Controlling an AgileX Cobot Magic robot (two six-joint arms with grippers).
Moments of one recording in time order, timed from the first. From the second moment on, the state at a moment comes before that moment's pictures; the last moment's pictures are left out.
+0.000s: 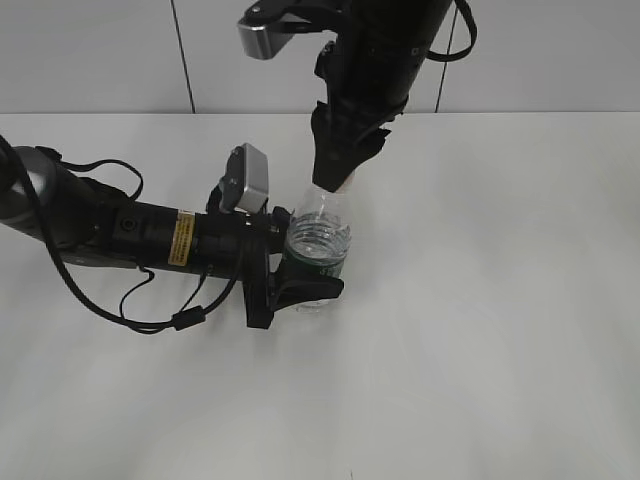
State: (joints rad) left arm -0.33 2.24 -1.08 1.39 -1.06 -0.58; right arm 0.62 2.01 -1.82 0.21 1.23 -0.80
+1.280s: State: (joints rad) left arm -0.33 2.24 -1.08 1.42 -1.08 -0.60; right arm 0.62 2.01 -1.82 0.24 1.24 -1.23
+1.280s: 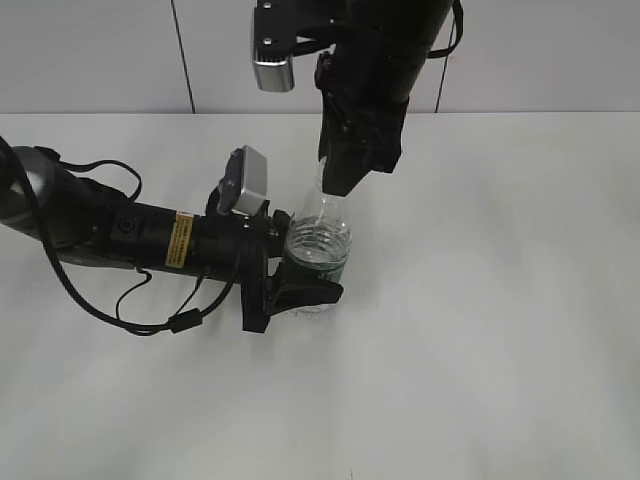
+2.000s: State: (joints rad) left arm -0.33 2.24 -1.08 1.43 -1.10 -0.60; right arm 0.62 2.01 -1.82 0.25 1.24 -1.23
